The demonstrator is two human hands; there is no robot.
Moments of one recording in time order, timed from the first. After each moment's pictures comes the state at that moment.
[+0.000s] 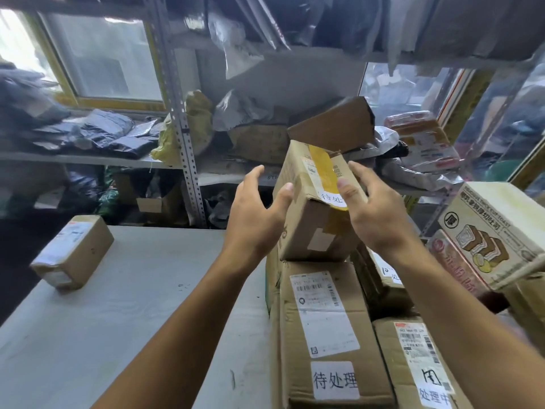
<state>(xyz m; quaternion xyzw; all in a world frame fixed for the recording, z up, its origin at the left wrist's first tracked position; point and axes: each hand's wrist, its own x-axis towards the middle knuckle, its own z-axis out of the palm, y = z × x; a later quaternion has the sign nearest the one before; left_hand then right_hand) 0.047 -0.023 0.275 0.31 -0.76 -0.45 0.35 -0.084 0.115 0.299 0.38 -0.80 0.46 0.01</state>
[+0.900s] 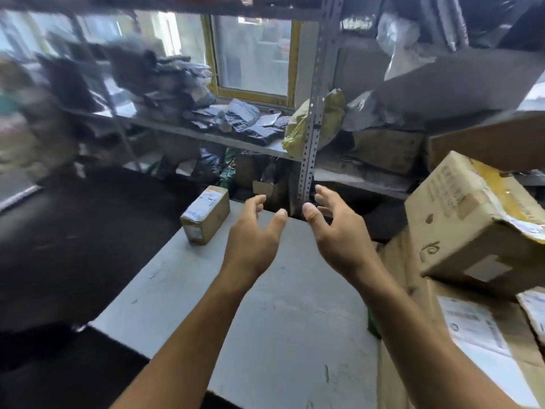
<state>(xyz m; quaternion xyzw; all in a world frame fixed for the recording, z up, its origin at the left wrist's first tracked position) 0.253 -0.119 0.238 0.47 -0.68 -0.41 0.38 0.116 -0.055 0.251 0.51 -0.71 0.46 -0.14</state>
